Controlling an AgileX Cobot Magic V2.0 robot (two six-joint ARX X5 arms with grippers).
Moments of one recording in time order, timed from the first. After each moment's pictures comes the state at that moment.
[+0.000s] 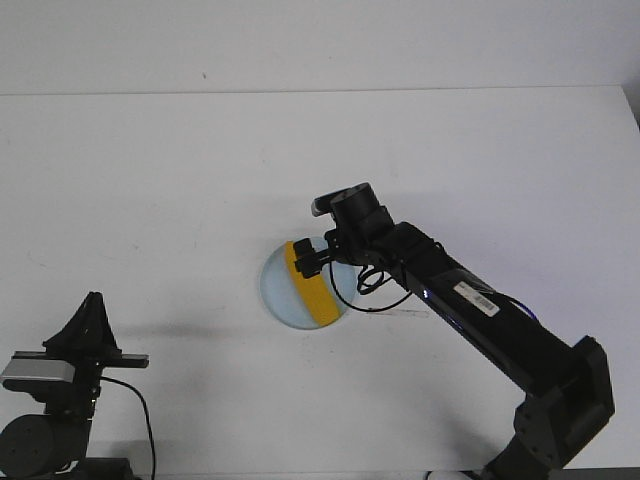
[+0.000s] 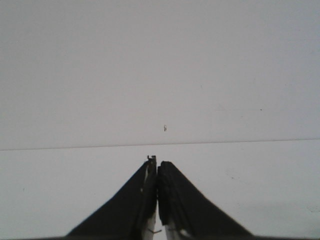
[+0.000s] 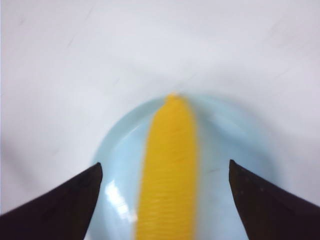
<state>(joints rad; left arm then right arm) -0.02 0.13 0.38 0.05 0.00 0.01 0.59 1.72 1.44 -0.59 -0.16 0.25</state>
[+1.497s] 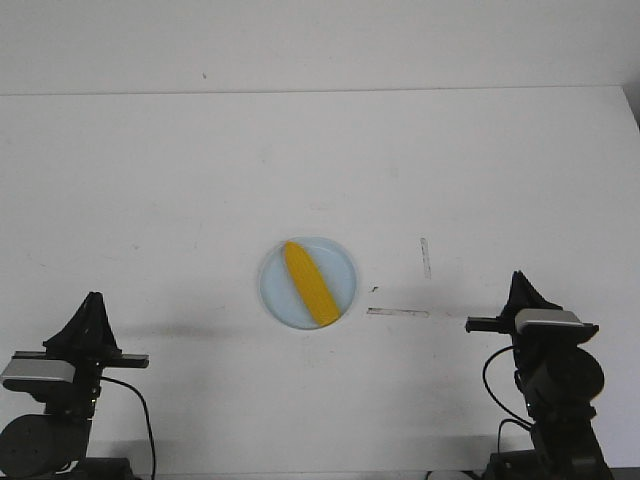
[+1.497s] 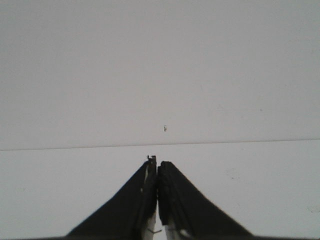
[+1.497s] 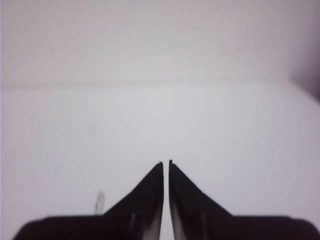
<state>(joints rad) -0.02 0.13 0.38 0.05 0.00 0.01 0.04 0.40 0.43 -0.12 0.10 0.06</state>
